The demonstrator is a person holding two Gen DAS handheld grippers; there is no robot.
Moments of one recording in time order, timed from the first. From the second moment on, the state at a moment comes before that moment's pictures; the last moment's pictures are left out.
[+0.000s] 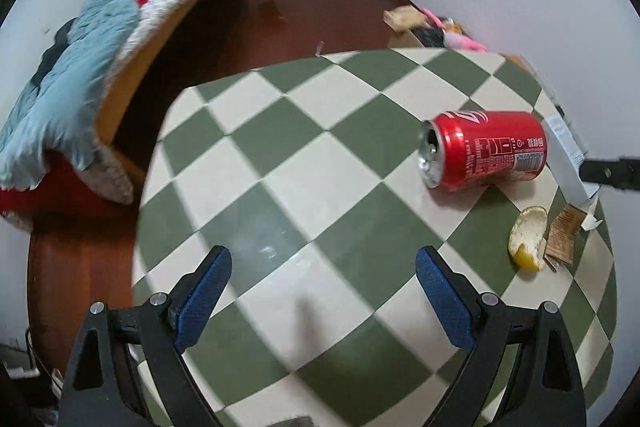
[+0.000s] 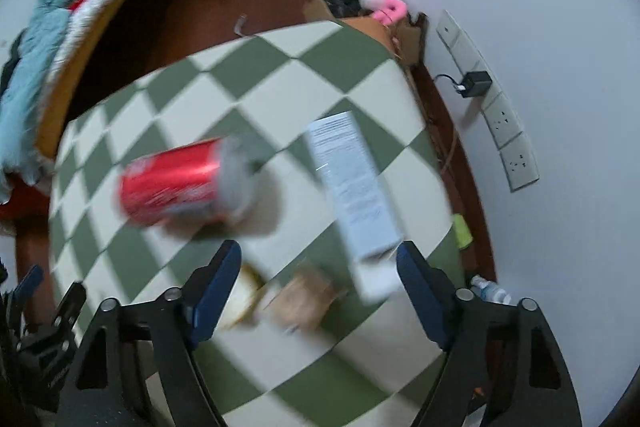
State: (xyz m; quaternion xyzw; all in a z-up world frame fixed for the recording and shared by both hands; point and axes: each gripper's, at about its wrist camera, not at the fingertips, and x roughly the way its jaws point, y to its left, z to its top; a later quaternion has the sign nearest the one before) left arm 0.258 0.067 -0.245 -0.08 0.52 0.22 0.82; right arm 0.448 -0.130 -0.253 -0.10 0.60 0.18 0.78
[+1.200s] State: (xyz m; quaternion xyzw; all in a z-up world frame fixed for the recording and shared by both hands) left arm 0.378 -0.021 -0.258 0.21 0.59 -0.06 0.78; right arm 0.485 -0.153 -0.297 -0.10 0.62 0.19 0.75
